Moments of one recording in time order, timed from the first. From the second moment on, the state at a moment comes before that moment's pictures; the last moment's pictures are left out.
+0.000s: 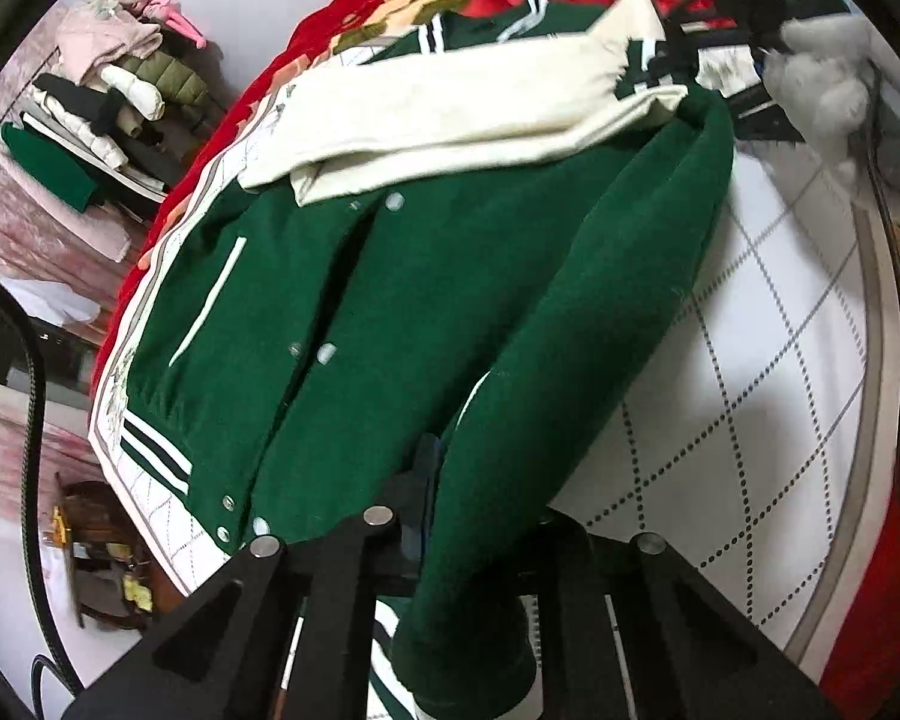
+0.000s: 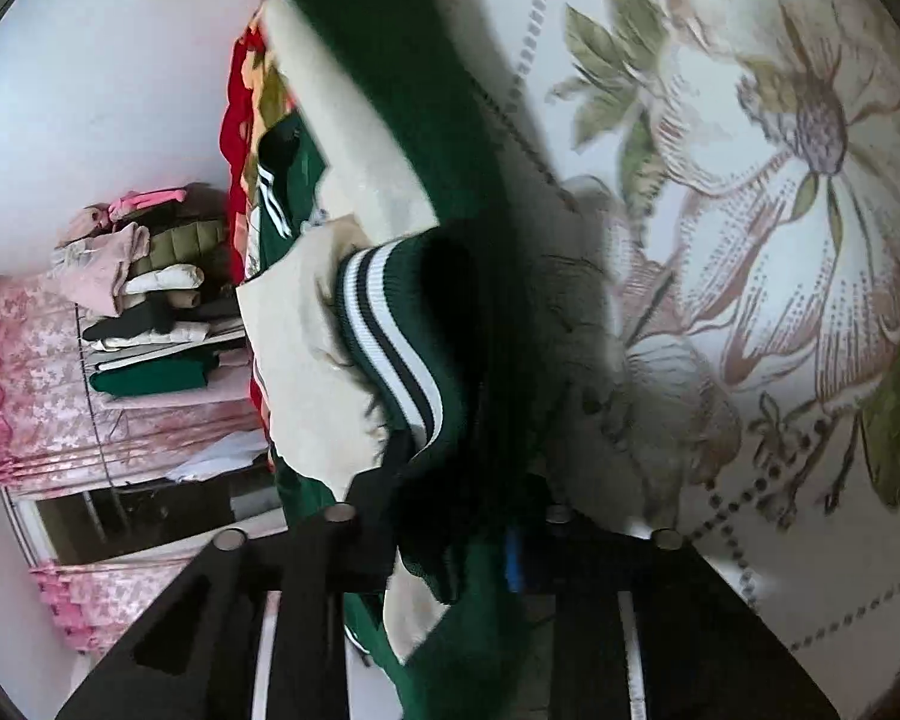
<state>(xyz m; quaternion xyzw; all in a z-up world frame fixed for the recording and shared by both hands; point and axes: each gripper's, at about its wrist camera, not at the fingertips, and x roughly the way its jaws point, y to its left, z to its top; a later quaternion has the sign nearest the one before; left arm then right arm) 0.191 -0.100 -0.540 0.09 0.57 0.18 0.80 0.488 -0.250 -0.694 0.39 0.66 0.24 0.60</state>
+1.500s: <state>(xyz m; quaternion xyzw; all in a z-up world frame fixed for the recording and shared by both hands) 0.135 0.338 -0.549 -0.25 0.58 0.27 0.73 0.488 0.035 -0.537 0.14 0.64 0.20 0.73</state>
